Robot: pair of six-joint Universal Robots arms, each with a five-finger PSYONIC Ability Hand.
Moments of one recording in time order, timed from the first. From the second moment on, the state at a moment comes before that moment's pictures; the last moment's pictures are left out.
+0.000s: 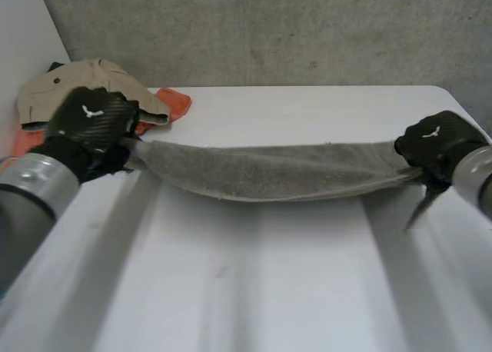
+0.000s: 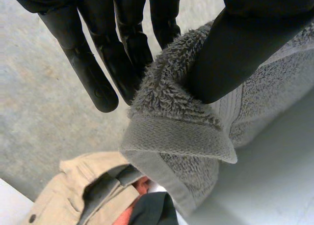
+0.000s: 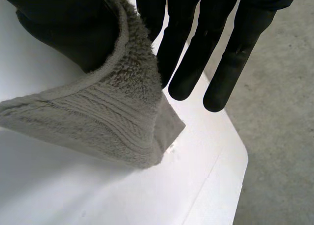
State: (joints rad) left arm 4.43 -1.55 -1.76 3.27 -1.39 3.57; right arm 1.80 -1.42 1.47 0.35 1.50 2.34; left_hand 1.15 1.20 1.19 1.20 0.98; right_hand 1.14 1.18 1.19 1.20 1.03
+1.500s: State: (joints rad) left arm 4.31 -2.04 -1.59 3.57 -1.61 3.44; right arm 1.60 -0.88 1.27 0.09 1.47 2.72; left_hand 1.15 1.20 1.19 1.20 0.98; right_hand 1.13 1.18 1.18 1.19 0.97
